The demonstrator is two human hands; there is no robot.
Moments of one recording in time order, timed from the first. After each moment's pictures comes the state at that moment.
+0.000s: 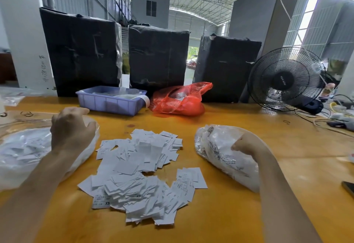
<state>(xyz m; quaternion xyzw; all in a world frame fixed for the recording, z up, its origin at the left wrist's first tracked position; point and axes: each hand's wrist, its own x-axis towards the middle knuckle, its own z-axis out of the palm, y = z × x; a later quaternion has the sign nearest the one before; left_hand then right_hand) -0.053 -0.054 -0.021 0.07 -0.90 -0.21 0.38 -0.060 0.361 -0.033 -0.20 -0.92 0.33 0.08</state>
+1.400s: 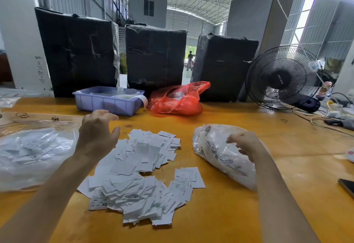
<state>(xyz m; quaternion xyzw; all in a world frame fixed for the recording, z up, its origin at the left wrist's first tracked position) -0.042 -0.003 -0.018 -0.03 -0.91 -0.22 0.35 -0.061 0.364 -0.039 -0.19 -0.82 0.52 0.14</state>
